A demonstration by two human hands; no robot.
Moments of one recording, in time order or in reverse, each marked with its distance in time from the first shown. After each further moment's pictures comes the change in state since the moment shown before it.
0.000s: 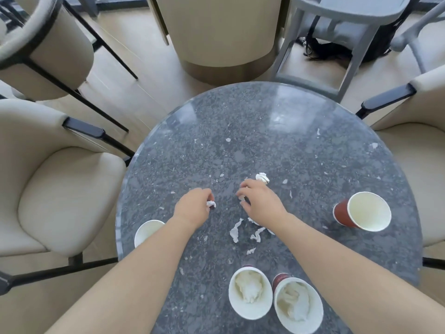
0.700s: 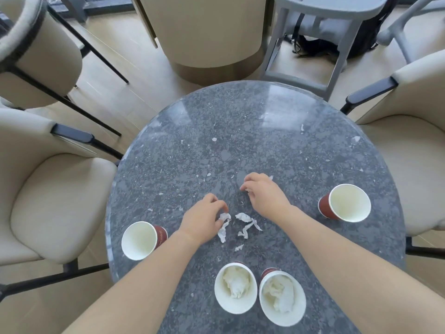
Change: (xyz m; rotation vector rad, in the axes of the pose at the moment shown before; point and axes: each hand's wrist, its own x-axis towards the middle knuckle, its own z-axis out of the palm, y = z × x) left_hand -0.021 0.039 0.023 -0.034 -0.005 0.211; right_hand -0.011 0.036 -0.015 0.026 0.054 0.026
